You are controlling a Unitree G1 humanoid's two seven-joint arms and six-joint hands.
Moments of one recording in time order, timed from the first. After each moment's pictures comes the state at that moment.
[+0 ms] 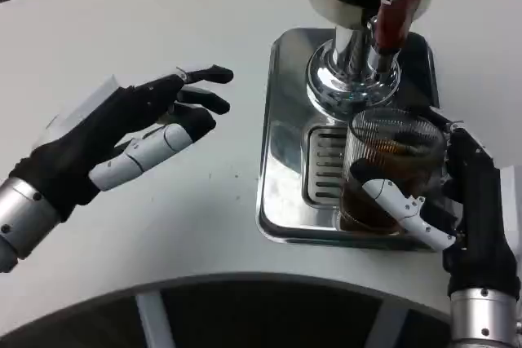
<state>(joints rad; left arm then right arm) -0.37 0.57 0.14 0.01 0.01 -0.27 -0.50 -0.15 -0.01 0.05 0.02 -0.35 -0.29 -0.39</state>
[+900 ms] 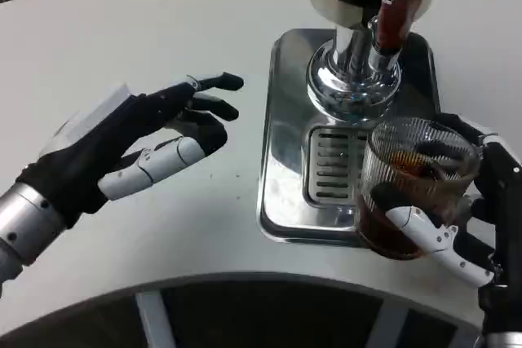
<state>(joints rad) -0.35 0.57 0.13 -0.04 0.05 -0.27 -0.50 0.09 0.01 0.05 -0.29 -0.34 -0.29 -0.31</state>
